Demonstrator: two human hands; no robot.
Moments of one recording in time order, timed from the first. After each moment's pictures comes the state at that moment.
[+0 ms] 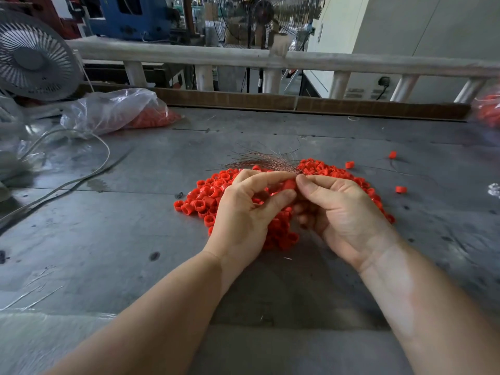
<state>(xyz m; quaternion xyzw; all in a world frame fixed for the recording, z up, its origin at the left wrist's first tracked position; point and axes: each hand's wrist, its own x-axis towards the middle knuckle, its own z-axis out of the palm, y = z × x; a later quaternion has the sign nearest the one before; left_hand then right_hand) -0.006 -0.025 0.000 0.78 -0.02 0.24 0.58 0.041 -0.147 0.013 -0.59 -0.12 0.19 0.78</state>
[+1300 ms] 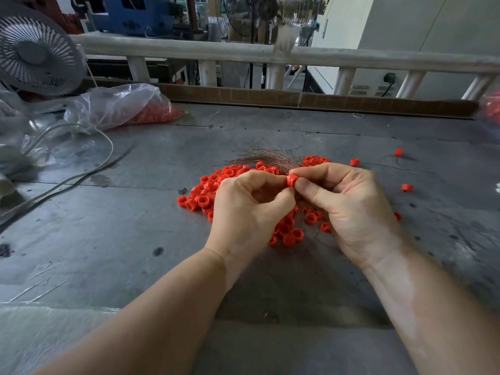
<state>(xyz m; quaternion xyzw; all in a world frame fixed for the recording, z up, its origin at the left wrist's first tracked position) -0.010 -0.028 0.002 0.73 0.02 0.27 0.63 0.040 -0.146 0.008 -0.61 -0.24 0.03 0.76</state>
